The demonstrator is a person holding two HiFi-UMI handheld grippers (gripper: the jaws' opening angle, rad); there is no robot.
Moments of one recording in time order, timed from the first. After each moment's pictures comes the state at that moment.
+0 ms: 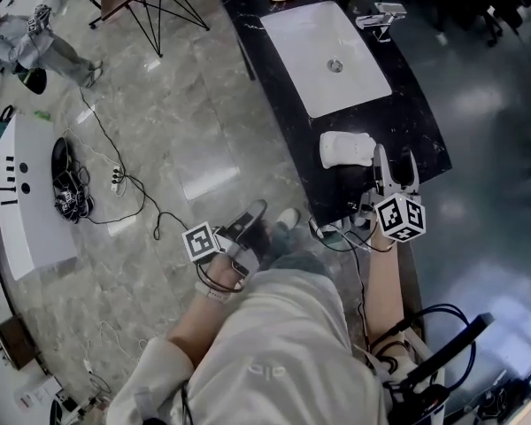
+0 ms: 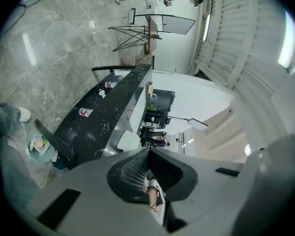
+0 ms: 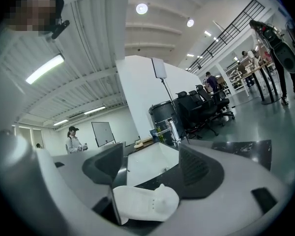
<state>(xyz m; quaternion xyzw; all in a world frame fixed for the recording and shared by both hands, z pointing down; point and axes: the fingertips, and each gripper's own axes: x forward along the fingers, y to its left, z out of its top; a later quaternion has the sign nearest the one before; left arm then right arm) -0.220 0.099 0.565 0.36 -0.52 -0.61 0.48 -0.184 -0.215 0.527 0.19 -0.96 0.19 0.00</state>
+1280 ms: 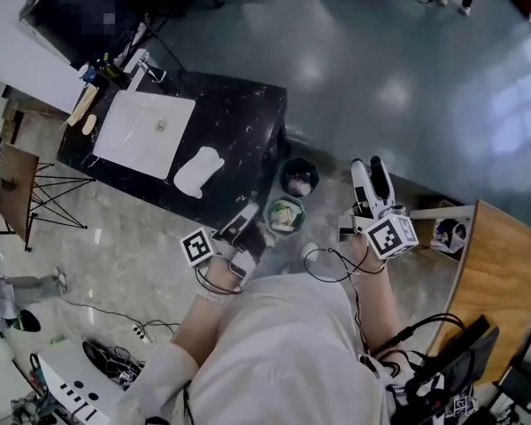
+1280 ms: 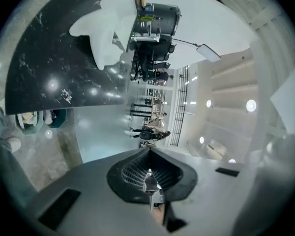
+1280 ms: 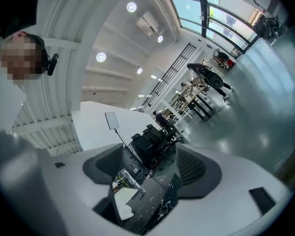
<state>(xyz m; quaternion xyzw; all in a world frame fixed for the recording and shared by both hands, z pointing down) -0.004 -0.089 0.527 0.57 -0.33 -0.37 0.65 0.215 -0.213 0.445 0.46 -0.82 0.28 -0.21</state>
